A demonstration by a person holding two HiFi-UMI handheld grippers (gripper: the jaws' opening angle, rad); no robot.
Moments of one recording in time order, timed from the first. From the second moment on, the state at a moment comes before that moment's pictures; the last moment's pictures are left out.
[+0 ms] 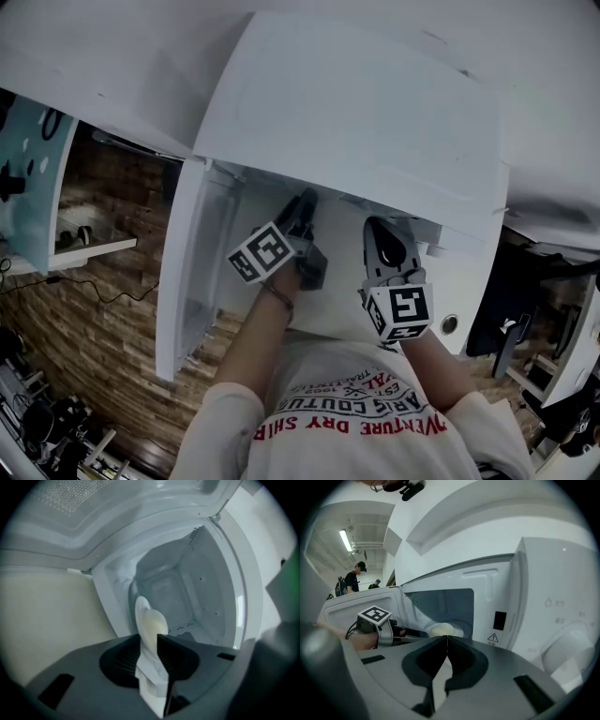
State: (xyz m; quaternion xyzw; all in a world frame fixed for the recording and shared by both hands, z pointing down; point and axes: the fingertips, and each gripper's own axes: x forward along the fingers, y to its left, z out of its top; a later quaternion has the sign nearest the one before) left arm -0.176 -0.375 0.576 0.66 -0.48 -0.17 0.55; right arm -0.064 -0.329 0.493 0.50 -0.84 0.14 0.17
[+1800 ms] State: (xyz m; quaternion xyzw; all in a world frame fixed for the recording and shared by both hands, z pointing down) left arm -0.173 -0.238 0.464 0.65 -0.39 -0.33 0.56; right arm -0.025 -0.256 0.442 0.55 -0.83 0.09 0.11
